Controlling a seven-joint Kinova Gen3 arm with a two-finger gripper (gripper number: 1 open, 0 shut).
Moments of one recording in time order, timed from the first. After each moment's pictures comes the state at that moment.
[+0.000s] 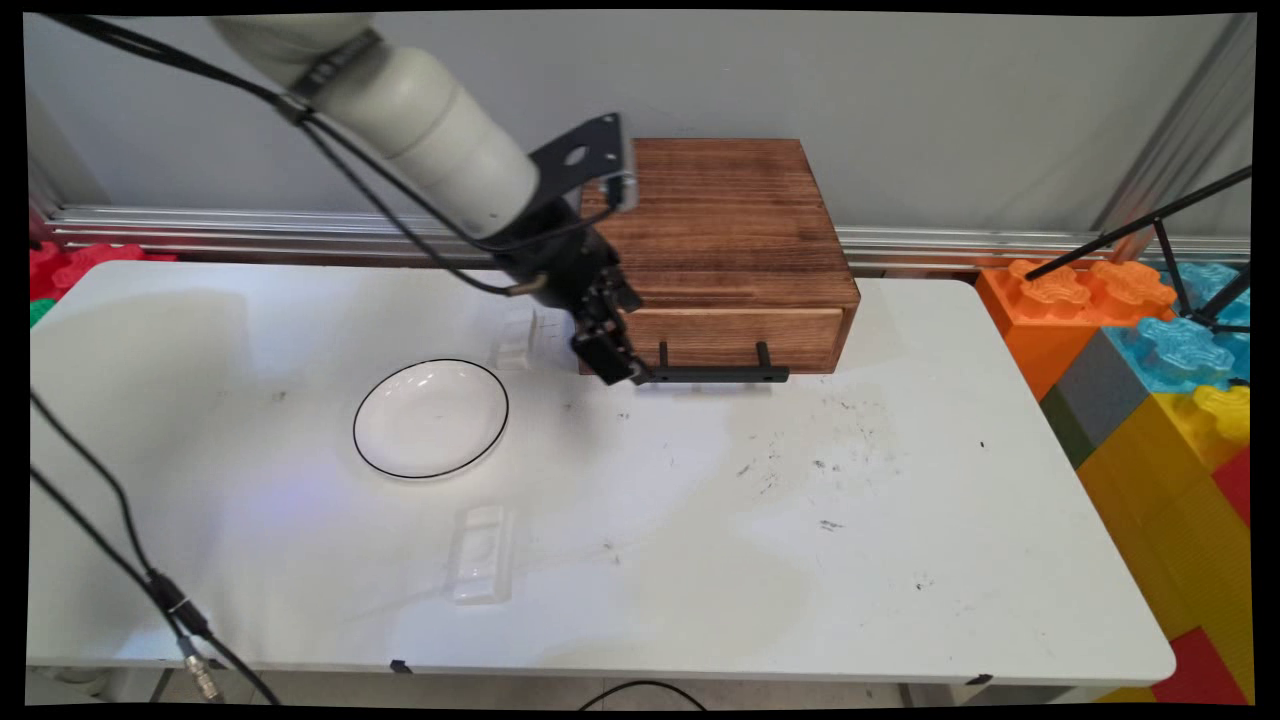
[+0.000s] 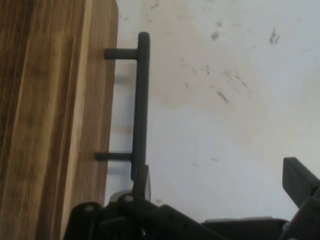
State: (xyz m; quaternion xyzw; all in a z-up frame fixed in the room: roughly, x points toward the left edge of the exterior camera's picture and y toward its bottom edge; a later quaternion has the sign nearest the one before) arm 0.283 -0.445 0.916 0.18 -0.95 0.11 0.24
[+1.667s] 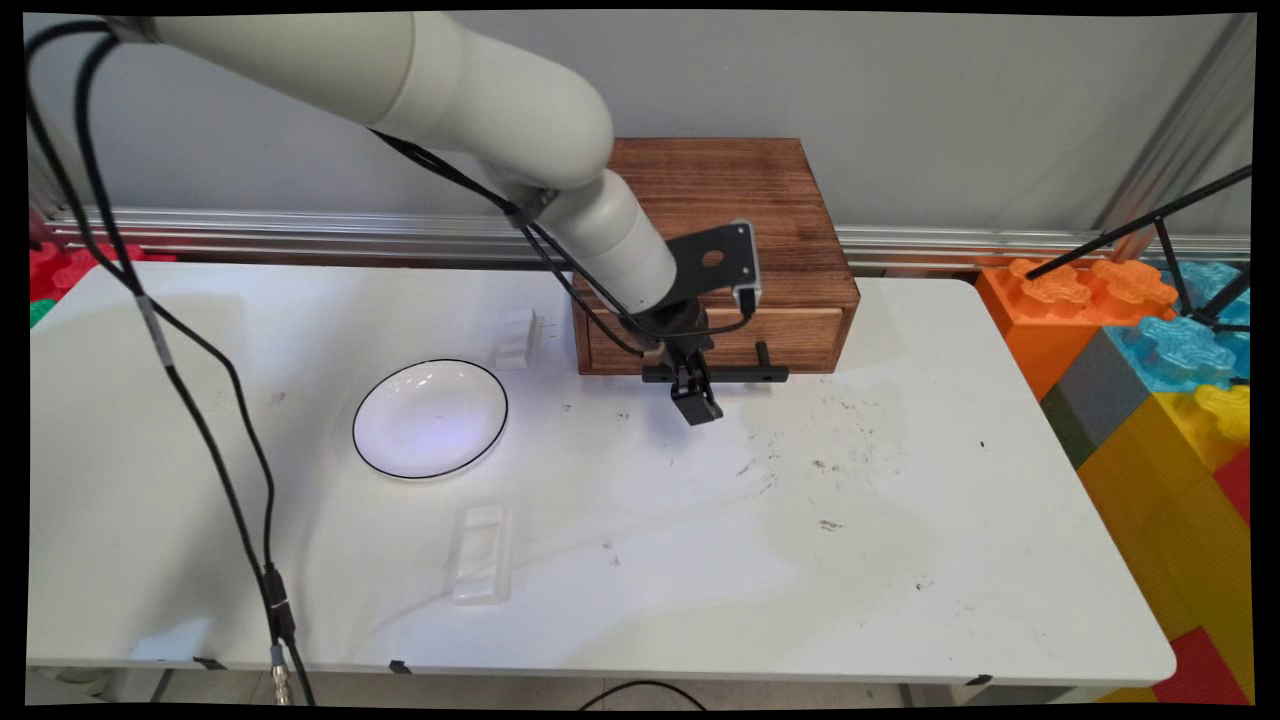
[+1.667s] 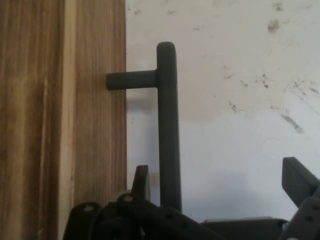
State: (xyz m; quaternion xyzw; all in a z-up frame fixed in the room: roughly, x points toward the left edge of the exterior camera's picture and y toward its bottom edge) arm 0.193 -0.508 0.818 0.15 -0.96 0.14 0.18
